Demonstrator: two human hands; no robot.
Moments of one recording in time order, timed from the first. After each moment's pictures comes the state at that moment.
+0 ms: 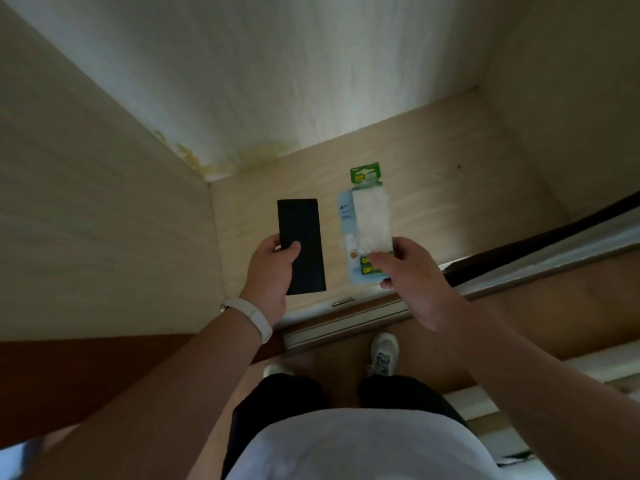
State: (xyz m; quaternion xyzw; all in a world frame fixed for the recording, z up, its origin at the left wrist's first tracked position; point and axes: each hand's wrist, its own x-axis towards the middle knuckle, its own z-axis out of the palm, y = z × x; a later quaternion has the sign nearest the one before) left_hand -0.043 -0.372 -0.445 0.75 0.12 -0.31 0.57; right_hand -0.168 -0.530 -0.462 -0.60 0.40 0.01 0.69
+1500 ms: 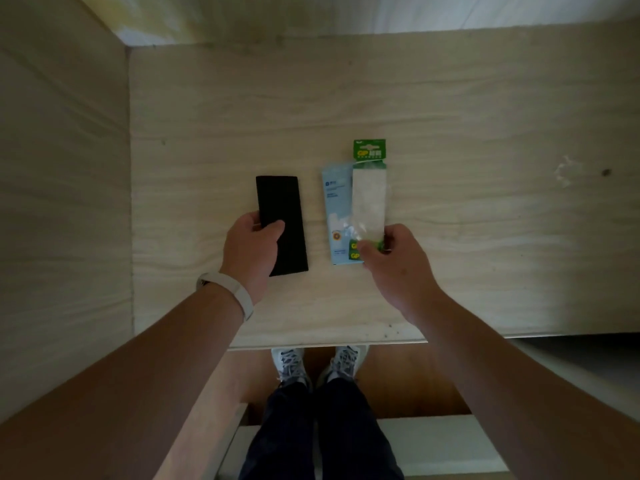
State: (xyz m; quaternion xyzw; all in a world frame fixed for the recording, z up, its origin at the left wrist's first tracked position) left_hand 0.098 -0.391 -0.729 0.75 0.27 -0.28 0.53; right_hand -0.002 -0.563 -0.718 -0.74 0.42 0.15 0.51
